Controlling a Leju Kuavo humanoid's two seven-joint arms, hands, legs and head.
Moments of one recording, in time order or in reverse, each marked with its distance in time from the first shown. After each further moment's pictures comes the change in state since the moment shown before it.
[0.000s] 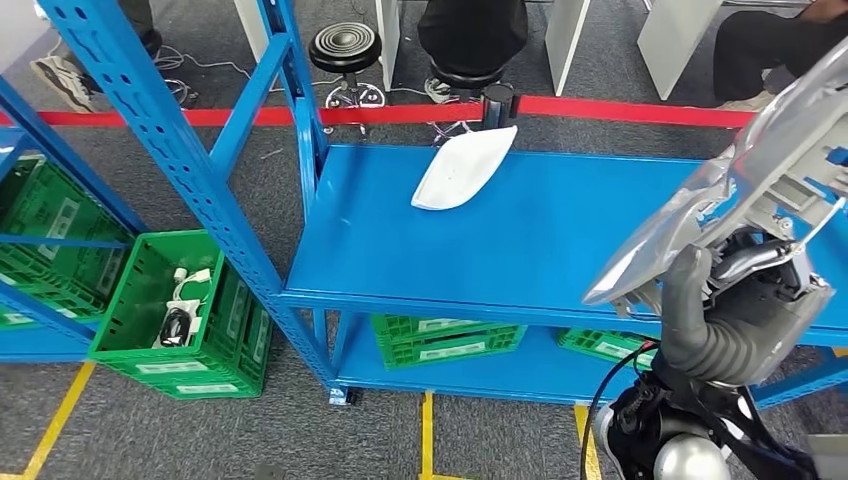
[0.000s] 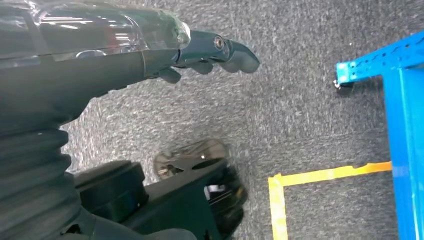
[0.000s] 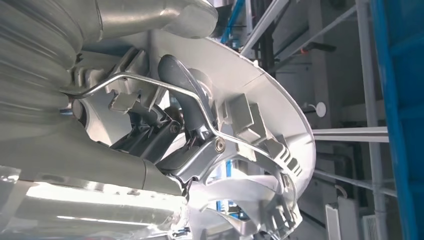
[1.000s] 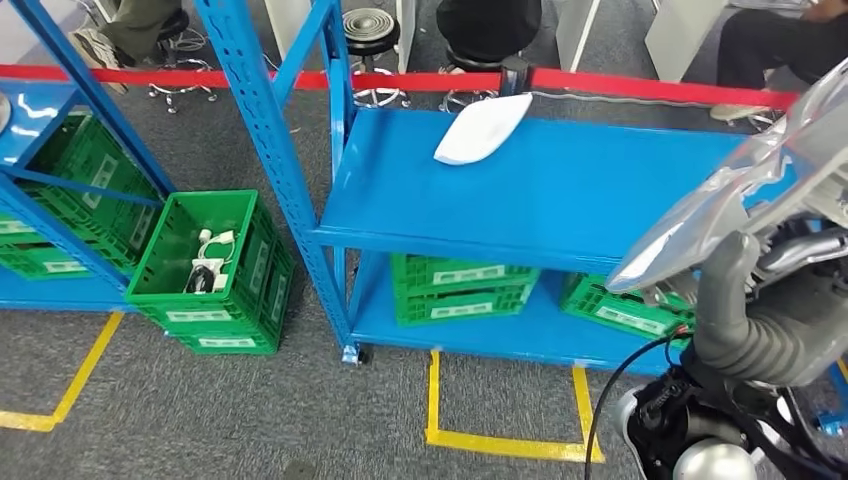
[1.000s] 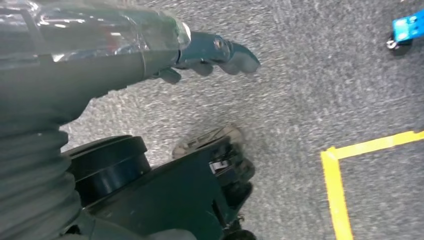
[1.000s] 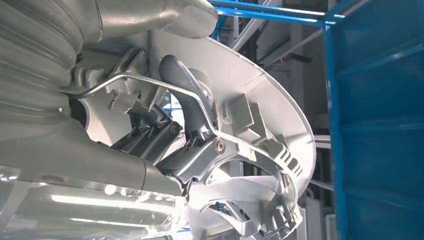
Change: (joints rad) left arm -0.013 -0.047 -0.066 0.010 -0.050 0.010 0.066; right arm -0.070 -0.018 -0.005 -0.050 0.087 0.000 0.099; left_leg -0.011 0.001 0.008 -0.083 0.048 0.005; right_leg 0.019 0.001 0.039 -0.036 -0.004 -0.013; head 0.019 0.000
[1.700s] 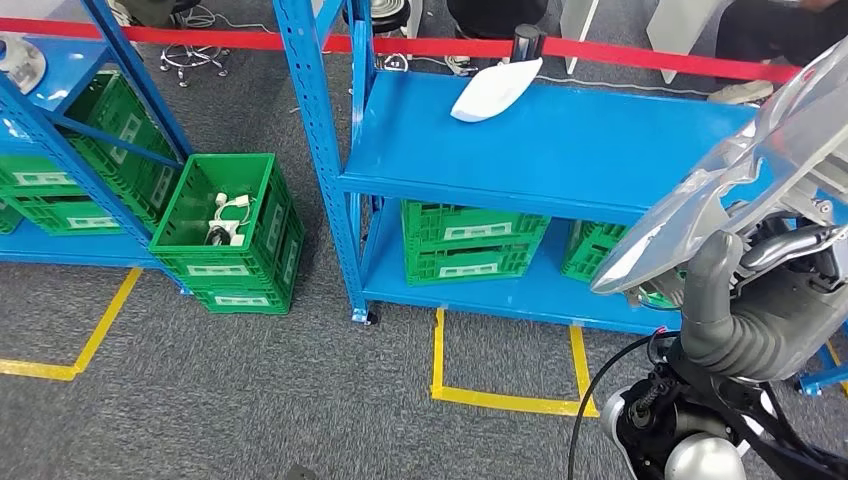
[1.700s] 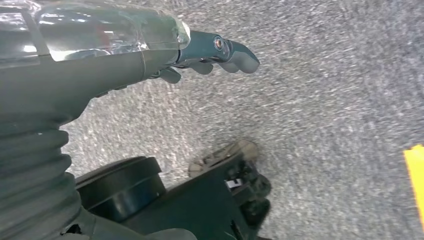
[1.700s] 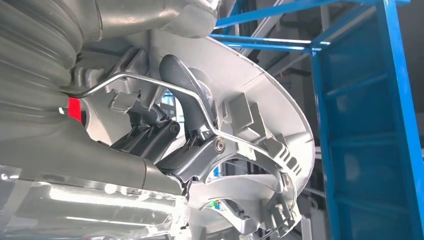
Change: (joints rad) left arm -0.006 0.021 -0.043 0.006 -0.039 0.017 0.049; right arm -0.006 0.010 0.021 0.023 -0.055 0.000 -0.038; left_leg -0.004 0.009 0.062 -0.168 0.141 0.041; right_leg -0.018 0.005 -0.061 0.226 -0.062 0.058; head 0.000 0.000
